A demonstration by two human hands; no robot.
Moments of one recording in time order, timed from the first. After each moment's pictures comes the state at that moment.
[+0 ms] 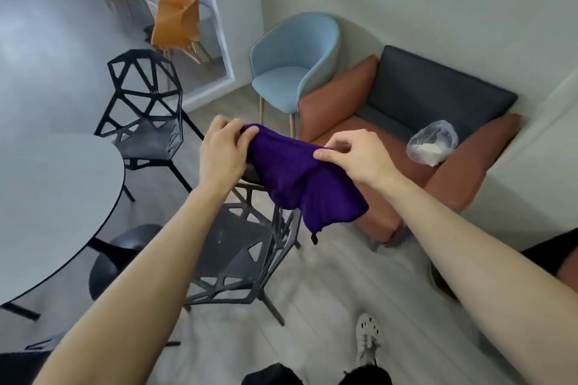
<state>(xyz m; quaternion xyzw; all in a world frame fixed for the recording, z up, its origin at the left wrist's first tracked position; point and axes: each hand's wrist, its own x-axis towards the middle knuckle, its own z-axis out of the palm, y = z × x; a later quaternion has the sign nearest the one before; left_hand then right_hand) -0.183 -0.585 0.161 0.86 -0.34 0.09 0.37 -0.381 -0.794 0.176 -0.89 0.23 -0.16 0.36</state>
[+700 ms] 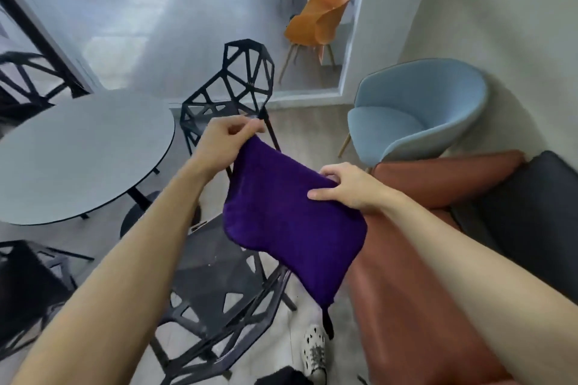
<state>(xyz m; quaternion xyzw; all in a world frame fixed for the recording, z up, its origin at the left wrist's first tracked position) -0.008 -0.704 0.191 0.85 -0.09 -0.03 0.51 -0.064 -0.994 0.142 -0.89 -0.06 0.20 0.40</state>
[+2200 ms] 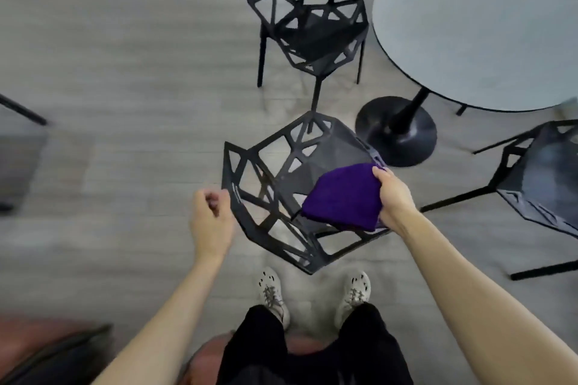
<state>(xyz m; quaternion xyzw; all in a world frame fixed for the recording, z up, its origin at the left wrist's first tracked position) -0.253 -0.815 -0.067 0.38 0.80 0.38 0.28 0.087 -0.735 -0.066 -0.67 -0.13 0.63 0.37</state>
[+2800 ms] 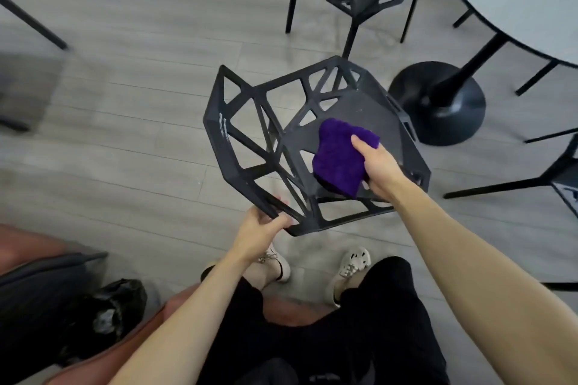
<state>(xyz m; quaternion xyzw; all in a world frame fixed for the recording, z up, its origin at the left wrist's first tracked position) -0.152 -0.906 -0.188 0.25 0.70 0.33 0.58 0.076 -0.732 -0.183 -0.60 -0.25 0.69 0.31</state>
